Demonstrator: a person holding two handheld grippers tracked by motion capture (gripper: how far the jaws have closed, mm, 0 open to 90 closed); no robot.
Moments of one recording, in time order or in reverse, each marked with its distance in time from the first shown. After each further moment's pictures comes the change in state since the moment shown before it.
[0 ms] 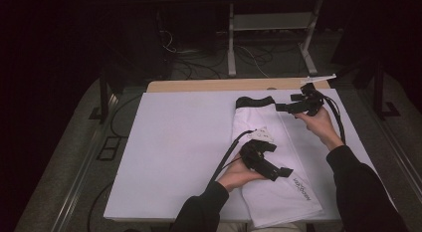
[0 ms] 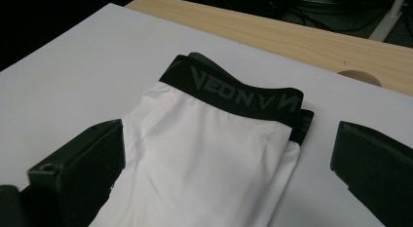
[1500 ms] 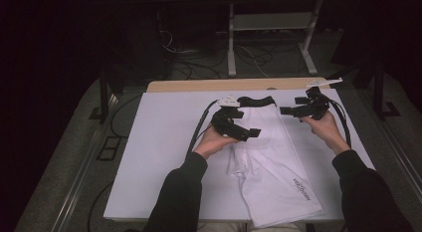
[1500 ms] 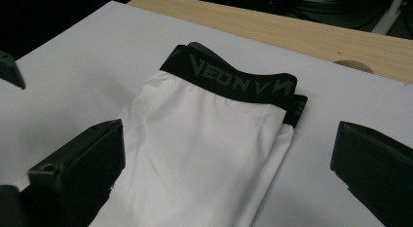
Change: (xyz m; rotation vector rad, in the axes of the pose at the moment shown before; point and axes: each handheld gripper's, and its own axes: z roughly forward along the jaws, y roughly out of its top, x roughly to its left) left arm 0.087 0.023 -0.066 -0.061 0.206 -0.038; right arm -0.003 -0.012 -0.013 -0.006 0.005 0.005
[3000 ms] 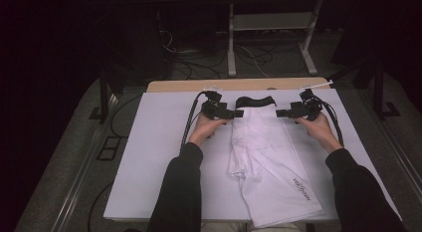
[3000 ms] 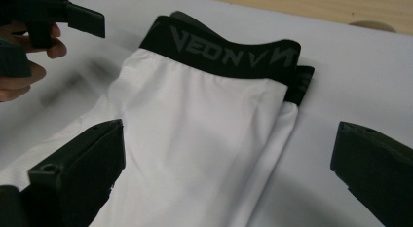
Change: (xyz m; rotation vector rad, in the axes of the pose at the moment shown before) left arm 0.103 -0.019 0.018 -0.017 0.098 -0.242; right arm -0.017 -0.010 0.029 0.083 0.013 0.066
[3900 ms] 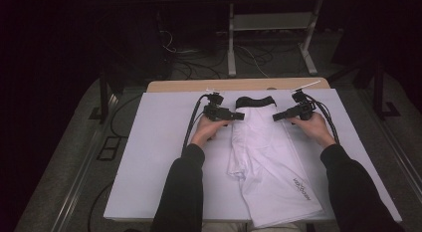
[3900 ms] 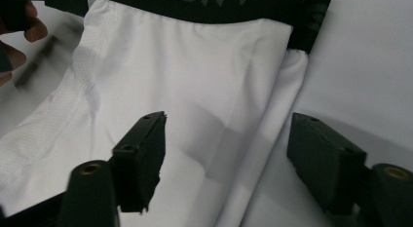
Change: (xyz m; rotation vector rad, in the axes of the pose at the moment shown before) left arm 0.012 -0.008 0.017 0.088 -0.023 -0.082; right arm -0.012 0.003 0.028 0.220 0.014 0.119
